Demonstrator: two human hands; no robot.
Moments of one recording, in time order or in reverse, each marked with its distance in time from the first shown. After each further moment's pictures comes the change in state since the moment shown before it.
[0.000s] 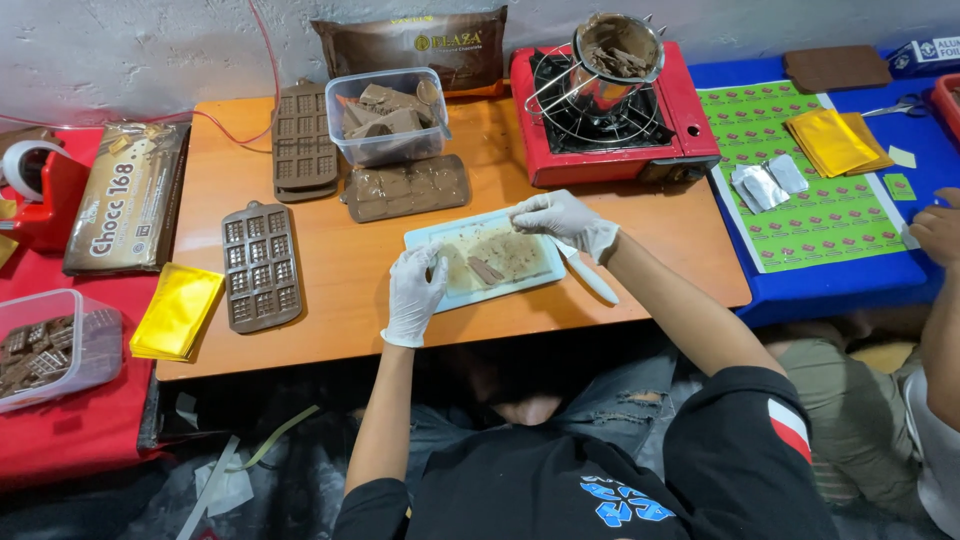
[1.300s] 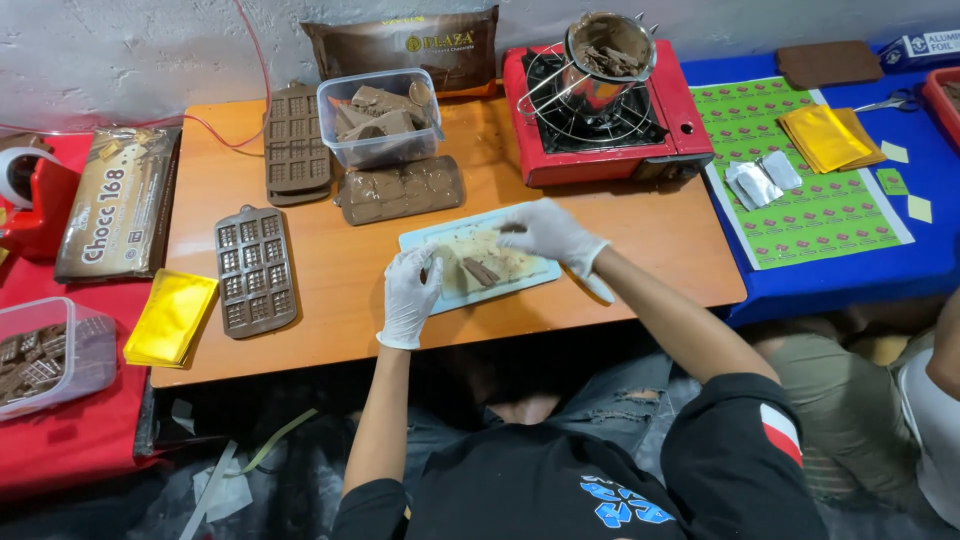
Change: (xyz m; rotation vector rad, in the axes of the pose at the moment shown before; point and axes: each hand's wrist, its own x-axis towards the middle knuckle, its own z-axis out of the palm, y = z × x) left_hand 0.000 -0.010 0.006 -0.075 -0.011 -0.024; right_hand -0.043 -0.030 0.033 -1.039 -0.071 -0.445
